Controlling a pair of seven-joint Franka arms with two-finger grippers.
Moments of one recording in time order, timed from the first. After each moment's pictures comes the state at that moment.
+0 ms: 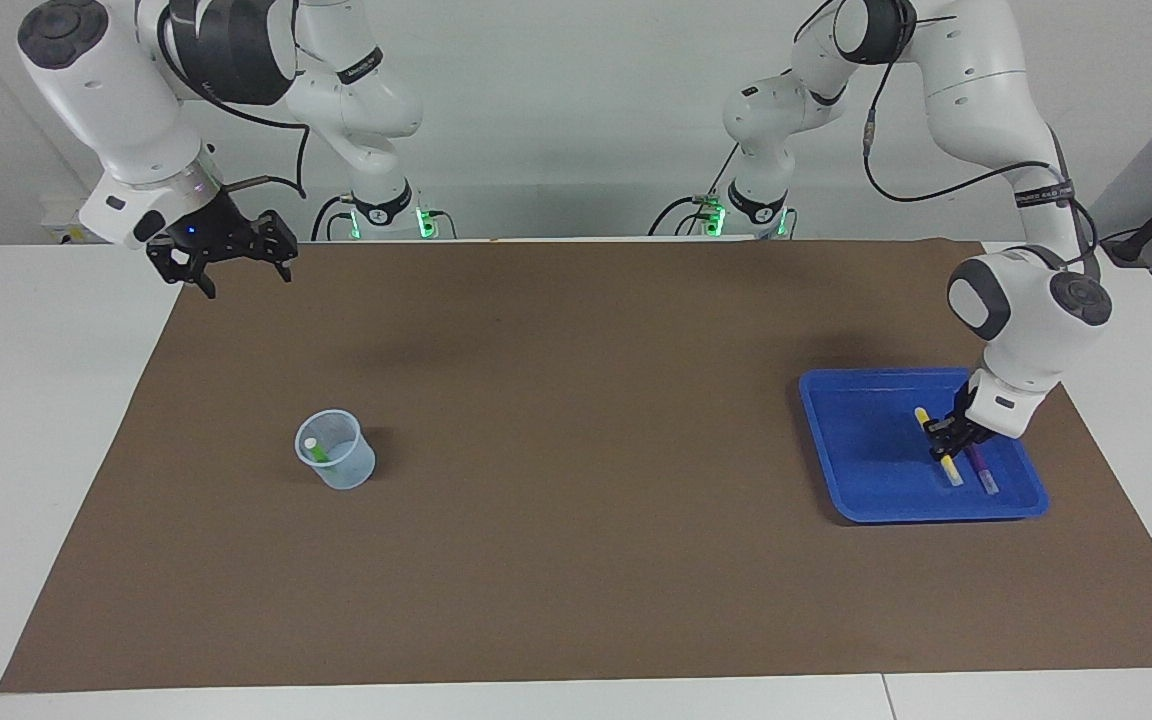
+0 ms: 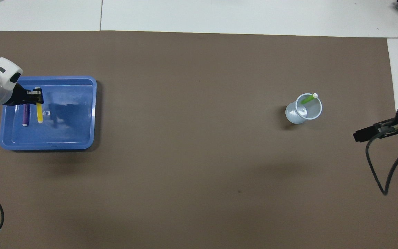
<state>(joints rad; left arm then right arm) 0.27 0.41 -0.14 -1.76 0.01 2.24 -0.03 -0.21 -0.07 0.15 -1.78 0.01 1.61 -0.30</state>
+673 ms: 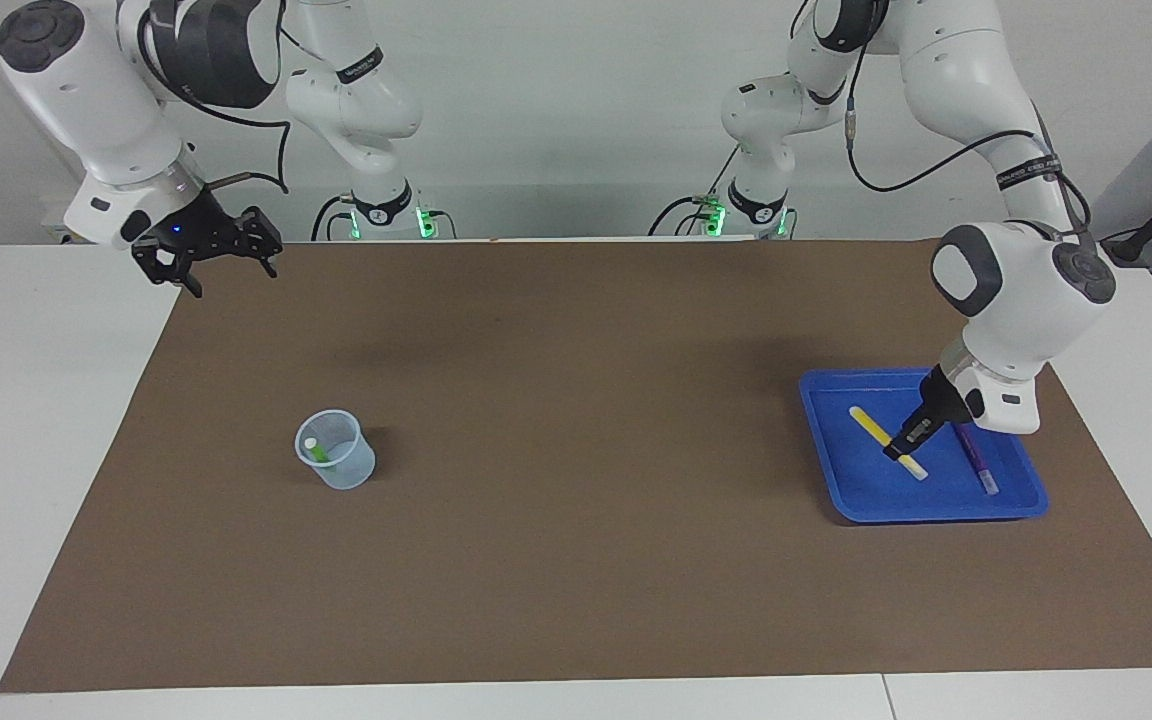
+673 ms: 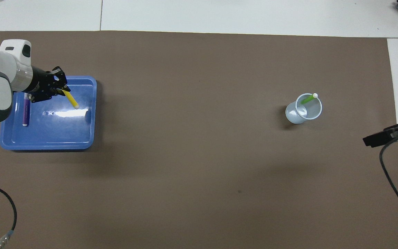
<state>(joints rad) 0.14 0.33 -0.18 -1.69 -0.13 2.07 -0.69 -0.26 -0.08 0.14 -1.79 0.01 1.61 -0.42</state>
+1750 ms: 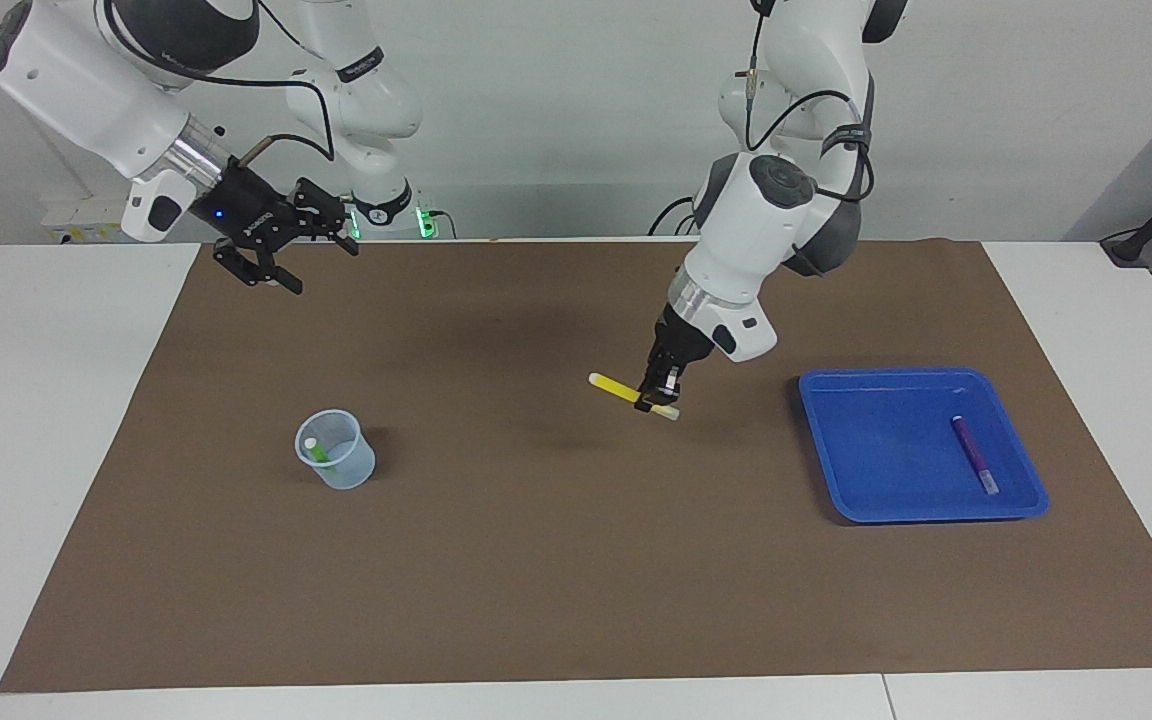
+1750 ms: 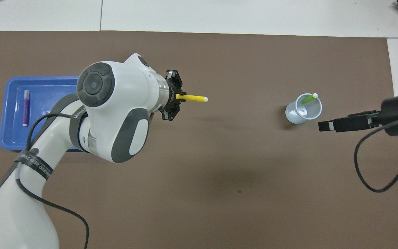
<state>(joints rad) -0.39 0.28 -0.18 -1.70 -0.23 2.35 -1.79 -0.25 -0.09 0.15 -1.86 0.63 1.69 -0.37</state>
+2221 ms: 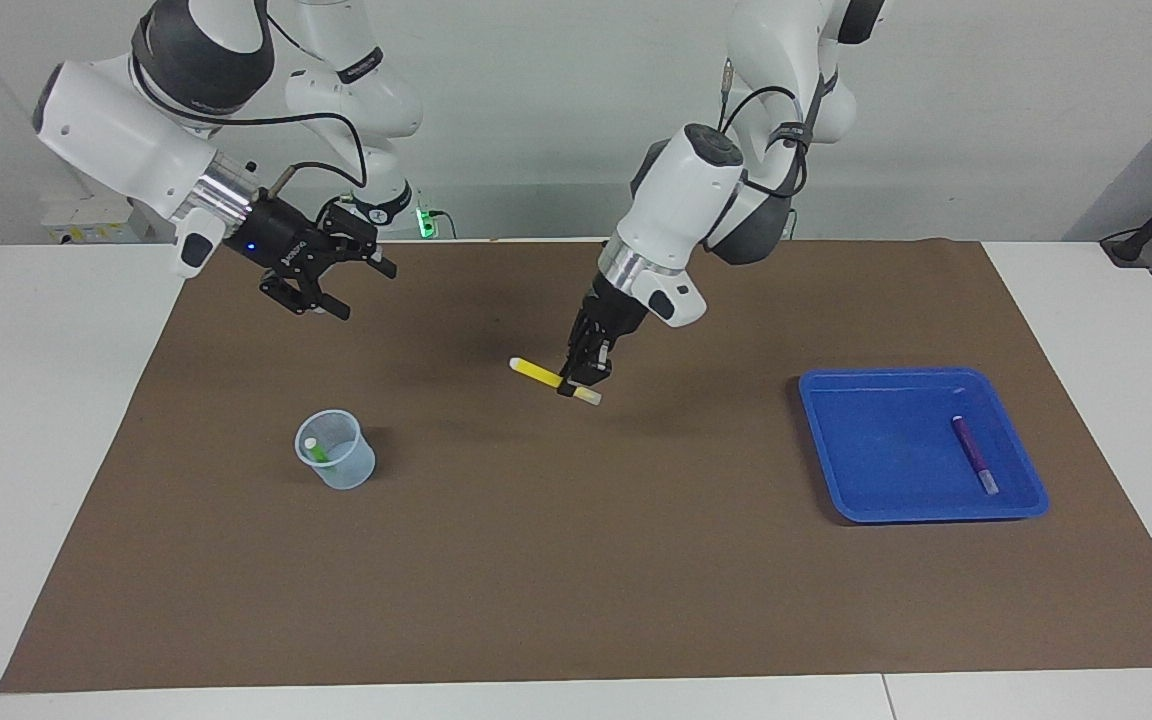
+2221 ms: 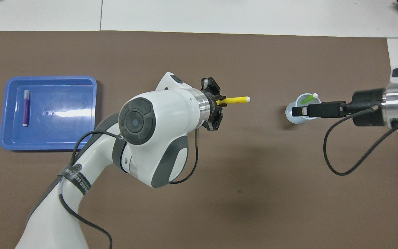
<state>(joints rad) -0.54 0.29 -0.18 -1.71 -0.30 2.57 -2.06 -0.16 -0.06 0.16 -1.92 0.81 1.89 -0.37</state>
